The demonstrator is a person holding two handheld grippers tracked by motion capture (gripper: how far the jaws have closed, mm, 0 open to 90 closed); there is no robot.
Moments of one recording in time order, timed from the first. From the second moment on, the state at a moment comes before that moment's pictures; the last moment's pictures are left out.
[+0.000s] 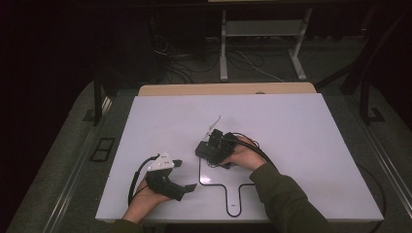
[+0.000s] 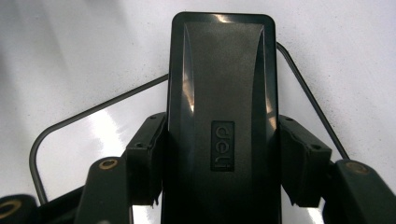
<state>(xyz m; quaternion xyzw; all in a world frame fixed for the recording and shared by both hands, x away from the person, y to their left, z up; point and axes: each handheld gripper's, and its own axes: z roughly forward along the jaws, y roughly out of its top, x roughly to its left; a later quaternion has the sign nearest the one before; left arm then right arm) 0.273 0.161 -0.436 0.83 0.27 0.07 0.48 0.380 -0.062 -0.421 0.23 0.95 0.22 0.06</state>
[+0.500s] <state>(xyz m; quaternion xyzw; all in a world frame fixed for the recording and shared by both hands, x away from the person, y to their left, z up) 0.272 0.160 -0.436 0.83 0.27 0.07 0.48 0.362 -0.057 -0.421 0.20 0.95 0.22 0.05</state>
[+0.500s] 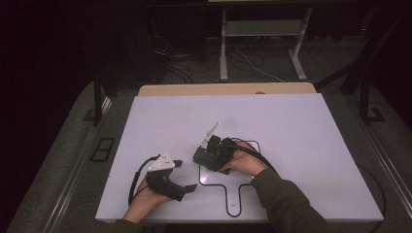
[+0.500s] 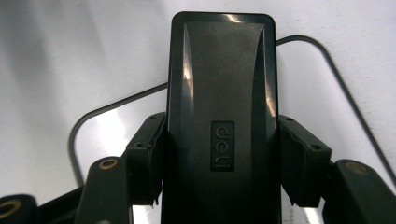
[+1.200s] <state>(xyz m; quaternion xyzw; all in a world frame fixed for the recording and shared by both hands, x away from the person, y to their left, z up) 0.272 0.159 -0.436 0.83 0.27 0.07 0.47 0.365 -0.058 -0.421 0.21 0.95 0.23 0.05</state>
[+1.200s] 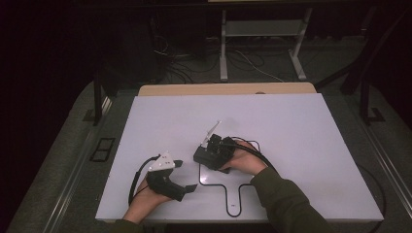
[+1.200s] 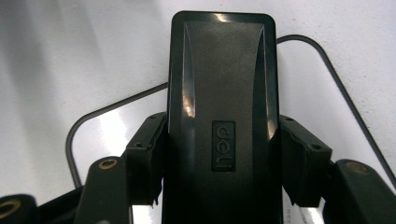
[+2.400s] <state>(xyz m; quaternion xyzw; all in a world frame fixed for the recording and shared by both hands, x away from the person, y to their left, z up) 0.272 0.160 -0.436 0.83 0.28 0.07 0.48 0.367 -0.059 -0.418 0.21 0.95 0.21 0.09</state>
